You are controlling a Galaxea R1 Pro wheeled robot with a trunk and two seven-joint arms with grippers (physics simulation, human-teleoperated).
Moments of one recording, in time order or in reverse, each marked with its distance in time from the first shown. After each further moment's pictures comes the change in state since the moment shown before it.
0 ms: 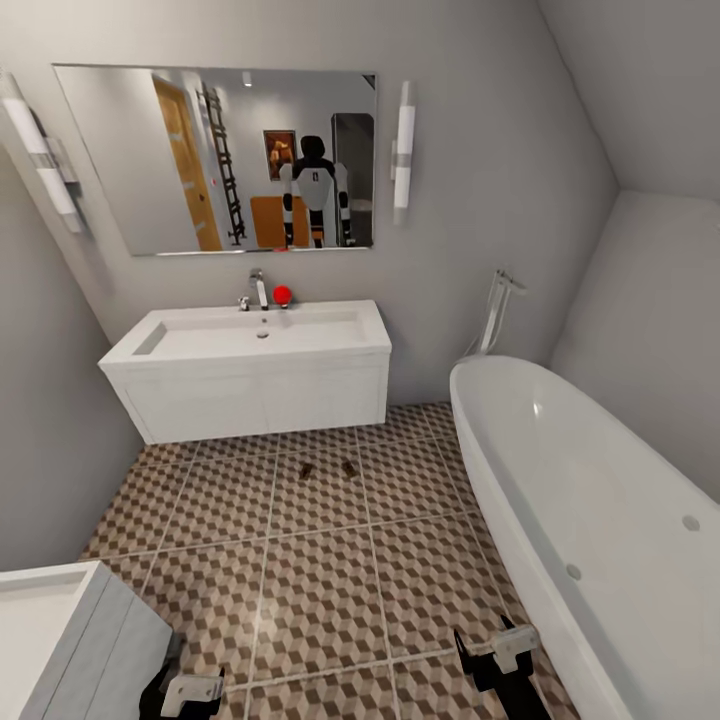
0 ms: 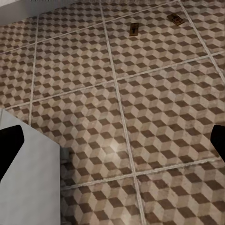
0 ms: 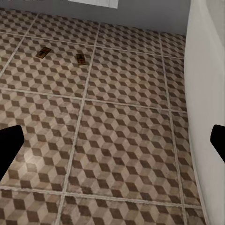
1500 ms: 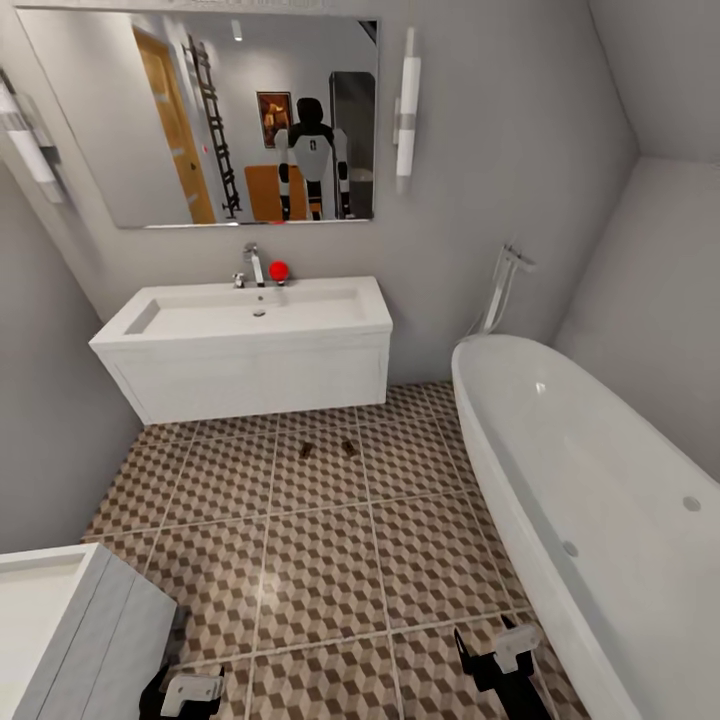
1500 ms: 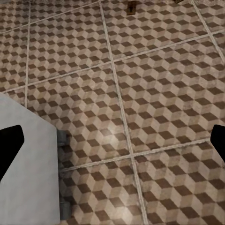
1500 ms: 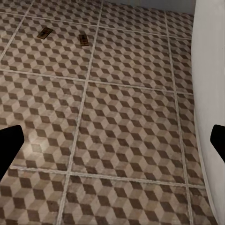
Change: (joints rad) left arm -0.001 0.000 0.000 0.000 0.000 -0.001 0.000; right arm 0.000 -0.001 0.000 0.000 -0.001 0.000 0.001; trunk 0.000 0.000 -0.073
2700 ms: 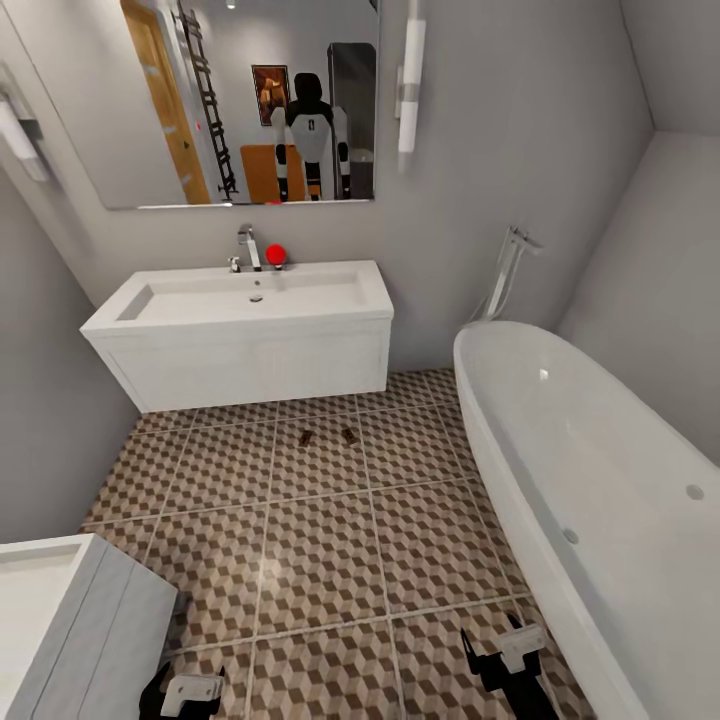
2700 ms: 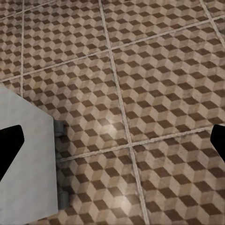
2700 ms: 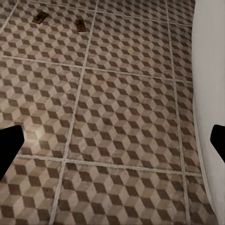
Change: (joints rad) left arm 0.000 0.000 0.000 0.000 0.000 0.000 0.000; right arm 0.000 -0.019 0.000 0.000 0.000 0.000 0.002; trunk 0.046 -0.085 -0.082
